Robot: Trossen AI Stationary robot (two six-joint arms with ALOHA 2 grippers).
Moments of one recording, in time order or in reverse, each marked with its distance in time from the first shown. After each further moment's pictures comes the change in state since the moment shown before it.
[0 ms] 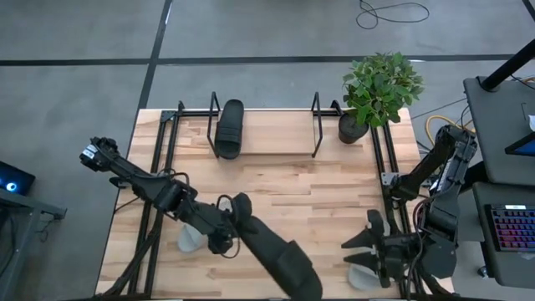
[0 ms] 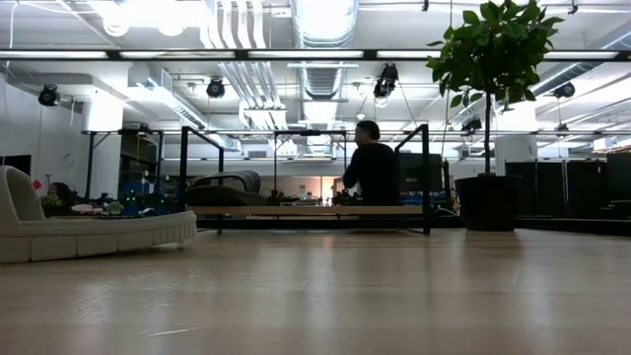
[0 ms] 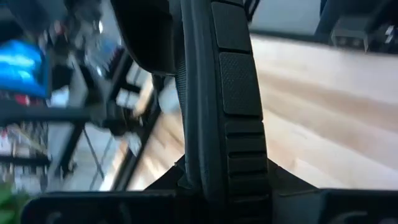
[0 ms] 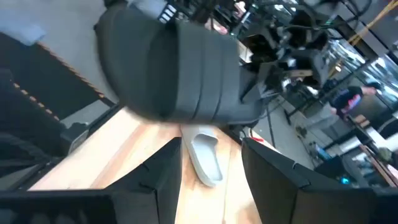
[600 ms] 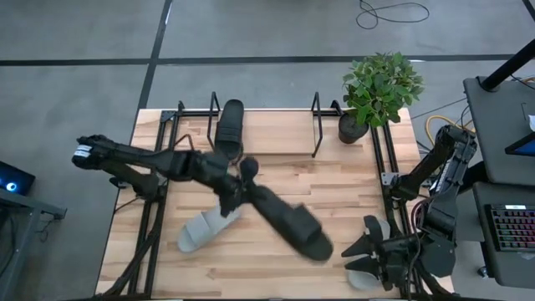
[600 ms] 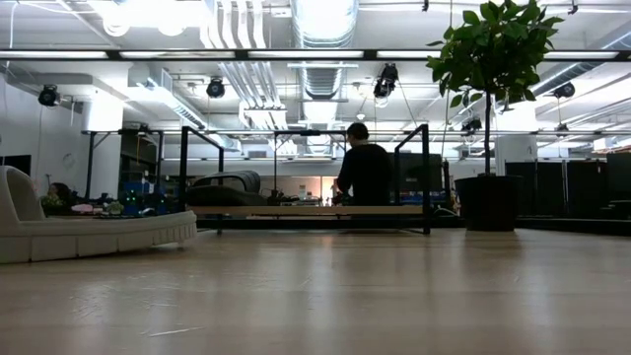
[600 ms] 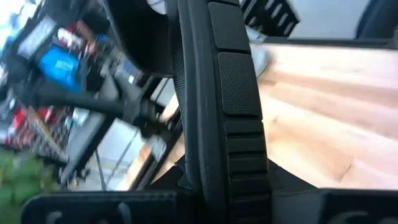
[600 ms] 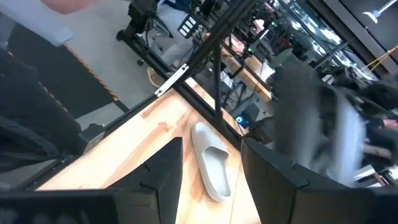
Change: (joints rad) left arm 0.362 -0.101 -0.185 0.259 0.381 0.081; right arm -0.003 0.000 -0.023 0.066 -0.093 -0.106
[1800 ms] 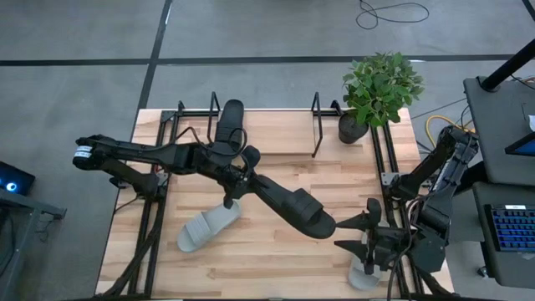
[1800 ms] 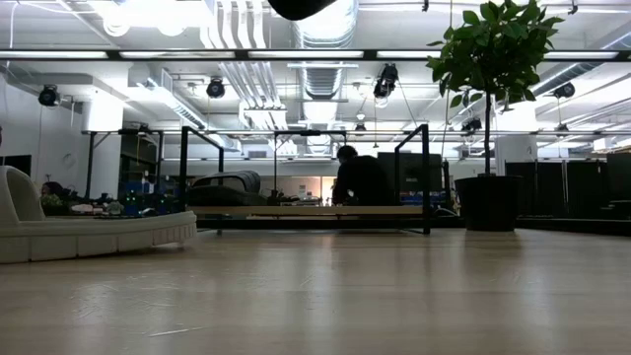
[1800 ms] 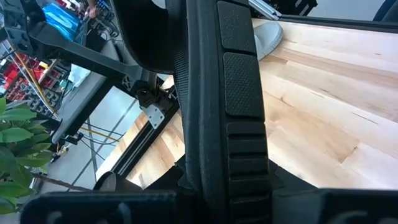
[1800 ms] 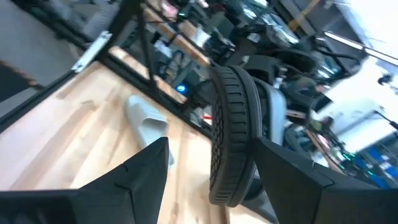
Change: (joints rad) left arm 0.071 0.013 -0.010 -0.023 0.002 -0.069; right arm -0.100 0.000 -0.016 0.004 0.255 0.038
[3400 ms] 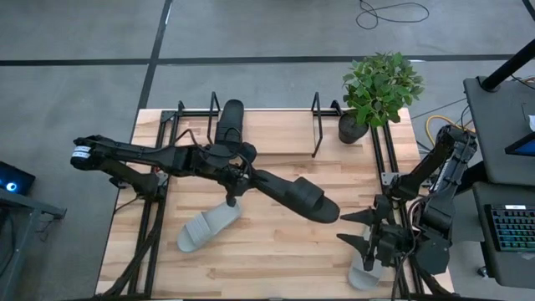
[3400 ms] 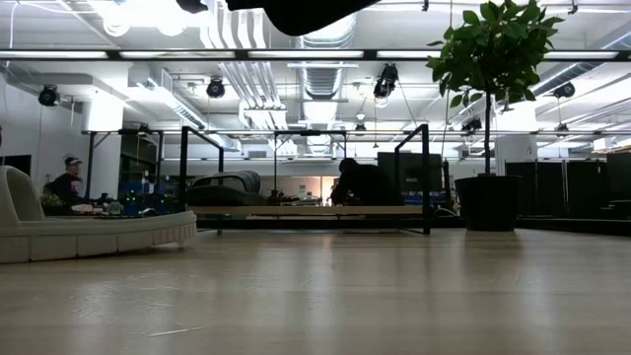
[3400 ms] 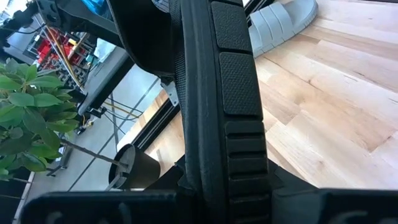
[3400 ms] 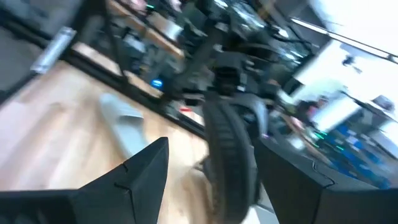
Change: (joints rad) left arm 0.000 -0.031 -0.066 0.063 -0.141 -0.030; right arm 0.060 -0.005 0.000 -0.003 0.162 0.051
